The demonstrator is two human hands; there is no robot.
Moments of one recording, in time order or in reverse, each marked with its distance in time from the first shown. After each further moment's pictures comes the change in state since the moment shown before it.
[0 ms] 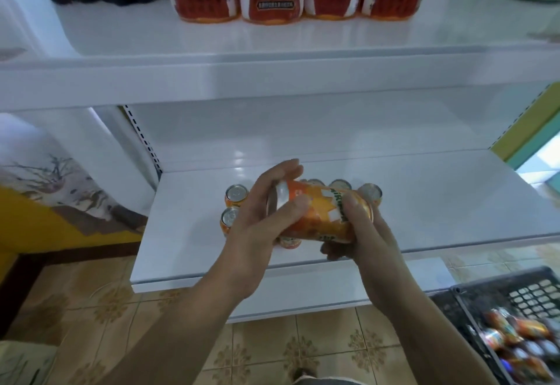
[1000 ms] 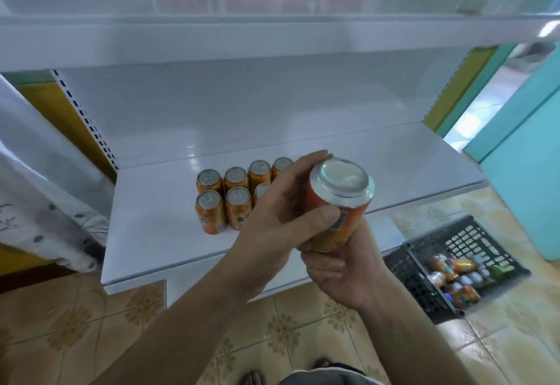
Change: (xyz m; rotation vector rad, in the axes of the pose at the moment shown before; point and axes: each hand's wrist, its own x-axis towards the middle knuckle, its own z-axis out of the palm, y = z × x) left_hand -0.044 -0.003 0.002 0.040 -0.429 0.134; right_hand -0.049 0.026 0.018 0.676 -0.148 0.412
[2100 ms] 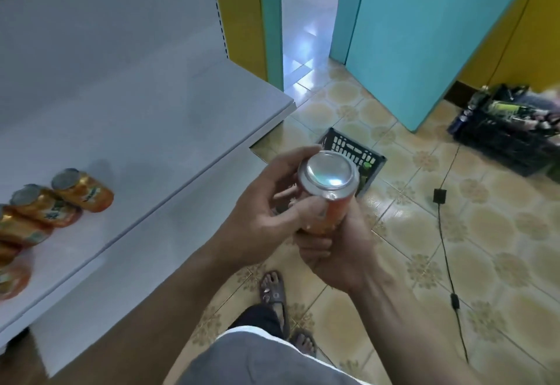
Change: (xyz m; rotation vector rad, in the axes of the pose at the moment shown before) left_hand 0.158 -0.162 0.416 0.173 -0.499 -0.142; right_hand -0.251 -0.176 -0.347 0.333 0.204 -0.349
